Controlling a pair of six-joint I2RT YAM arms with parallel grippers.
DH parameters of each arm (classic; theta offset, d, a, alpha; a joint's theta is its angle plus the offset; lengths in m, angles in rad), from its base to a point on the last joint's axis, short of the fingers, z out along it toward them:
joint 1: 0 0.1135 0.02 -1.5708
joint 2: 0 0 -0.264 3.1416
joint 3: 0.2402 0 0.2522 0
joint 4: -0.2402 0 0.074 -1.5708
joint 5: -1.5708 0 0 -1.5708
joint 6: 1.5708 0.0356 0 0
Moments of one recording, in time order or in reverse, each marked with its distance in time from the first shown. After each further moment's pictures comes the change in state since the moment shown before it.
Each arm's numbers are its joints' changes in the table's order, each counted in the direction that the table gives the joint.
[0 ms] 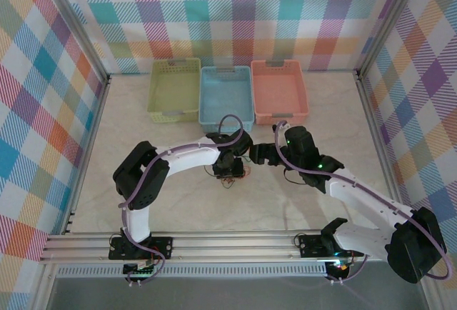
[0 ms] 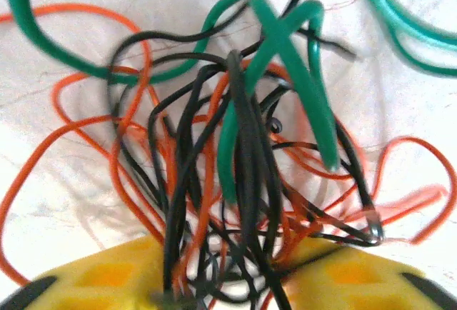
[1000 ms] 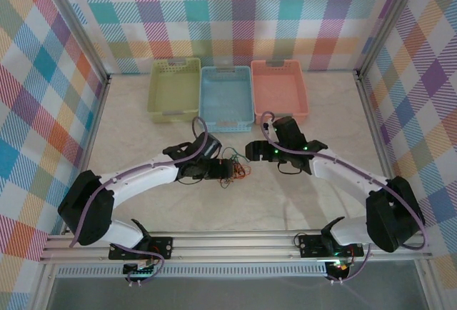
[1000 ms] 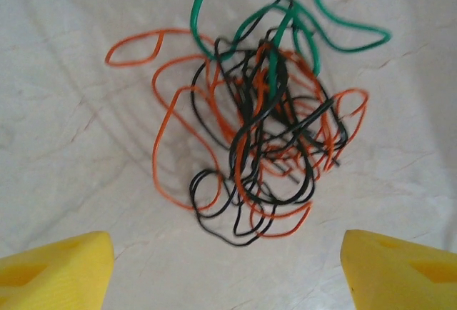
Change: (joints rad) left arm 0.114 -0.451 -0.380 0.238 -0.062 0.133; right arm -0.032 0.266 0.151 -0.127 0.106 -0.005
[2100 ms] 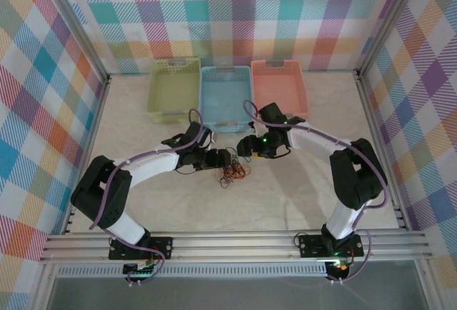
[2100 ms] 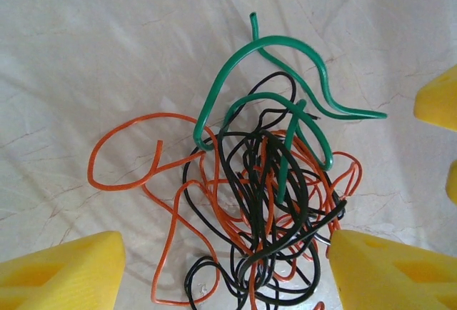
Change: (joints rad) left arm 0.166 0.133 -0.007 0.194 -0.225 0.108; right arm -0.057 0.374 0.305 -0.240 0.248 -0.078
